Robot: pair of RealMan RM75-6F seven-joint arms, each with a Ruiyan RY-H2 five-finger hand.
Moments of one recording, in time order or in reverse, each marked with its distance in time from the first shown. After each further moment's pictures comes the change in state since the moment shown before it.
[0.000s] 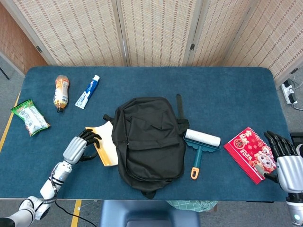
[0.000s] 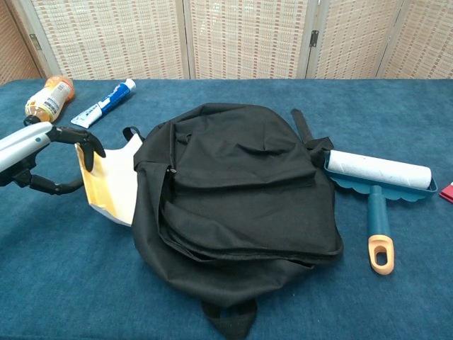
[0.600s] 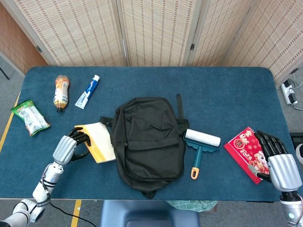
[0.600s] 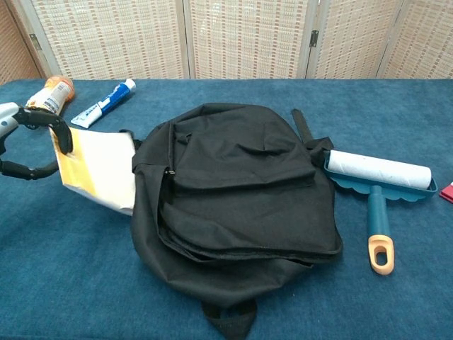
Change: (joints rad) left arm 0.047 0.028 -0.023 0.028 -0.009 0.149 0.054; right arm 0.030 0.003 -0.009 -0.027 -0.053 -0.025 -0.030
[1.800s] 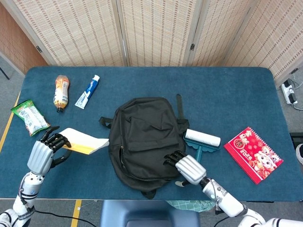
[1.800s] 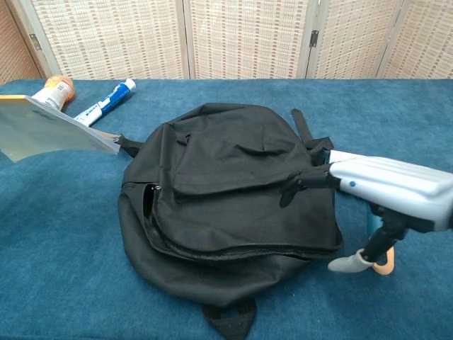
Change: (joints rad) left arm 0.090 0.189 -0.038 -0.280 0.055 0.250 0.251; right arm 0.420 -0.326 -0.023 -0.059 0.054 -0.656 -0.130
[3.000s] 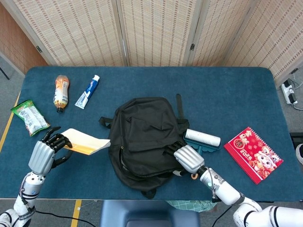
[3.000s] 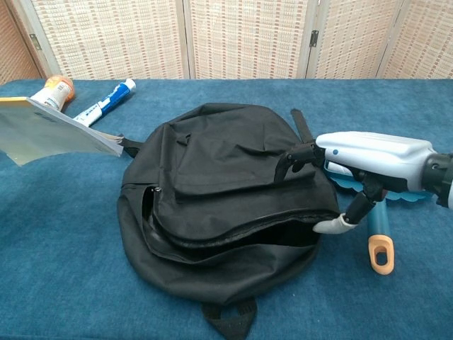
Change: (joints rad) left arm 0.003 -0.002 -0.010 -0.005 0.013 -0.014 0.004; right arm 0.117 0.053 0.048 -0.043 0.184 -0.060 -0.030
